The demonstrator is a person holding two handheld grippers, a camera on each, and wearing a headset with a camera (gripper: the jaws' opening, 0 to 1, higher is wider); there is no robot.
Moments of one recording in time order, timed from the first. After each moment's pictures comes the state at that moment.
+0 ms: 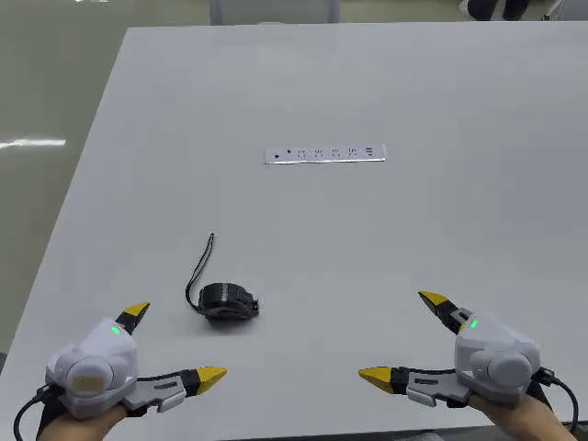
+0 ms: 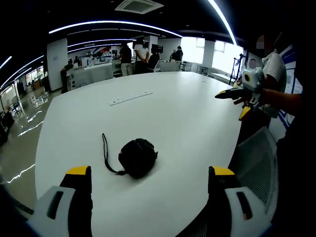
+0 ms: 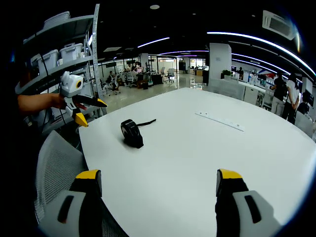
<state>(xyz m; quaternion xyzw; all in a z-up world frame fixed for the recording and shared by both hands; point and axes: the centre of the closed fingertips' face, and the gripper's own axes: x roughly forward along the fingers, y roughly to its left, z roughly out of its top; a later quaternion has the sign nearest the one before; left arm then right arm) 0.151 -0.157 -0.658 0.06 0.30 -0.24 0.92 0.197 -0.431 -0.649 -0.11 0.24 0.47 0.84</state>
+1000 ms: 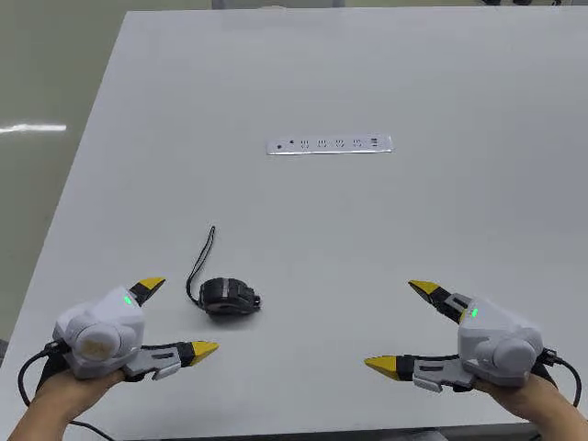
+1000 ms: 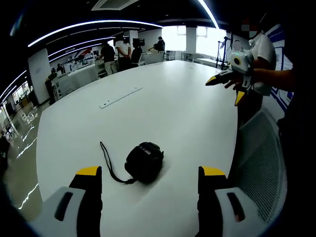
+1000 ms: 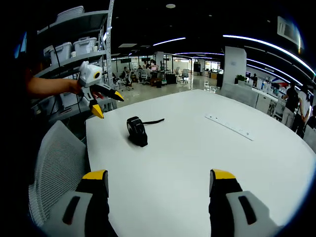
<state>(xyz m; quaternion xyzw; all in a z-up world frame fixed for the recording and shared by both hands) 0.182 -0.154 -0.664 0.13 0.31 -0.30 0.89 0.210 -0.423 -0.655 -0.14 0.22 0.52 0.81</state>
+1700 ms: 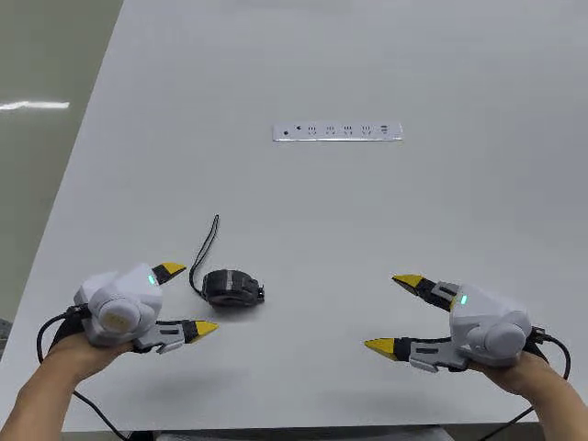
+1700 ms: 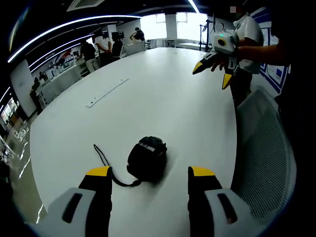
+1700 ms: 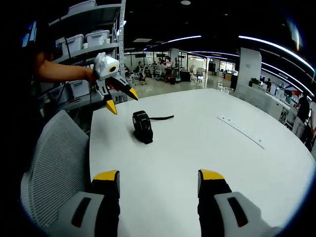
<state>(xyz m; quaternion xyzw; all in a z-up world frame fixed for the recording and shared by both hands) 0.201 -0.155 -0.691 0.21 0.33 -0.36 0.85 0.221 -0.401 -0.674 -0.17 0.22 0.57 0.77</state>
